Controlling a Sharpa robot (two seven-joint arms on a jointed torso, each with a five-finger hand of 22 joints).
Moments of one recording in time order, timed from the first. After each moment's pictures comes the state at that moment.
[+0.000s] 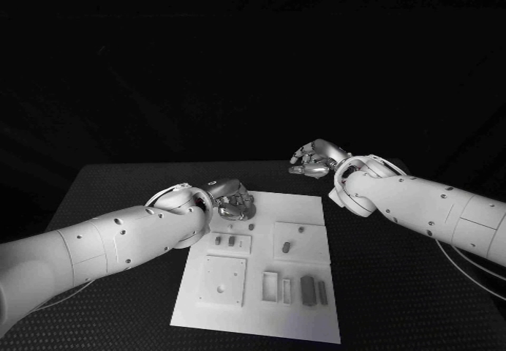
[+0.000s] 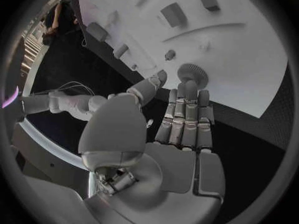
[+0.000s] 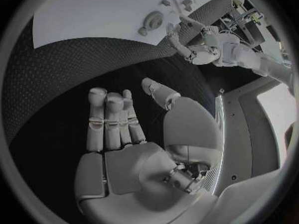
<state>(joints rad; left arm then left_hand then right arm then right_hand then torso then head) 1.23 -0.50 -0.16 1.18 -1.30 -0.26 -0.03 1.16 -0.18 0.62 -0.28 0.06 0.86 0.14 0.26 0.63 1.02 0.11 0.35 0.29 0.89 0.05 0.93 0.41 0.01 0.66 -0.05 0.66 1.28 1.21 -0.66 0.01 1.16 -1.14 -0.40 -0.05 0.98 -0.20 0.70 -0.15 0.18 0.87 0.16 0.27 0.54 0.90 0.04 1.11 1.06 1.21 -0.07 1.05 1.11 0.21 1.11 -0.02 0.92 1.28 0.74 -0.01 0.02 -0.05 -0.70</state>
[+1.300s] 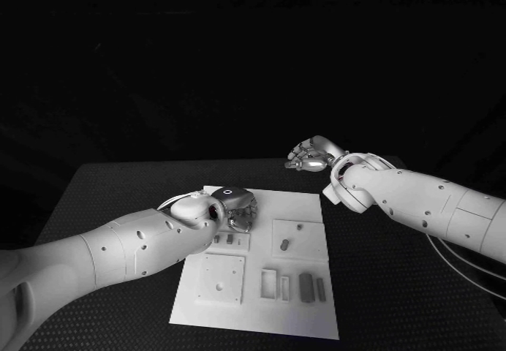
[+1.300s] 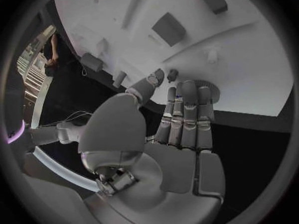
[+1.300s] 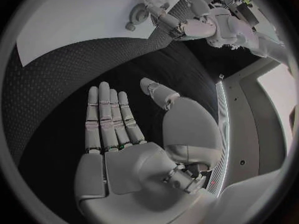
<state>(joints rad) 1.19 -0.41 -0.17 1.11 -1.56 -0.22 -0.02 1.16 -0.19 0.59 -0.27 0.06 0.92 0.14 0.24 0.57 1.11 0.11 0.20 0.20 1.01 -0.01 1.10 0.47 0.02 0.81 -0.09 0.73 1.31 1.21 -0.65 0.01 1.15 -0.96 -0.39 0.00 1.00 -0.19 0.71 -0.17 0.19 0.80 0.18 0.29 0.55 0.79 0.17 0.54 0.24 0.88 0.12 0.48 0.60 0.22 0.68 0.19 0.36 1.09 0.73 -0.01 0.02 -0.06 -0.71</state>
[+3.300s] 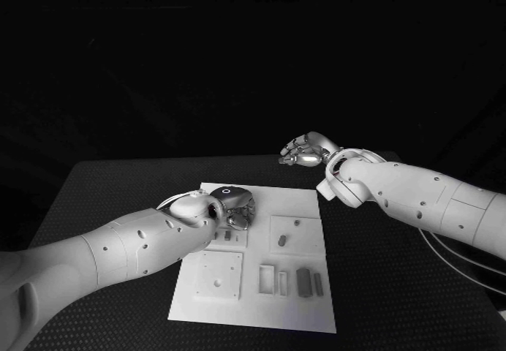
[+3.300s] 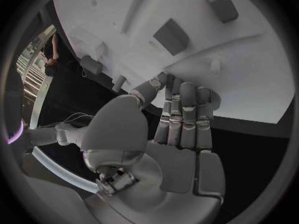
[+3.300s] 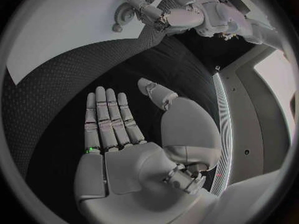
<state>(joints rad) 1.17 -0.39 -0.16 1.08 -1.56 -0.20 -0.01 1.18 -0.09 0.63 -0.28 0.06 1.03 0.11 0.28 0.54 1.28 0.06 0.15 0.20 1.08 -0.05 1.17 0.46 0.03 0.82 -0.10 0.76 1.31 1.21 -0.65 0.01 1.15 -0.87 -0.36 0.03 1.02 -0.17 0.69 -0.18 0.23 0.78 0.20 0.29 0.51 0.87 0.18 0.40 0.09 0.86 0.16 0.35 0.48 0.21 0.60 0.22 0.20 1.02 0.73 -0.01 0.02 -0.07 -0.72</state>
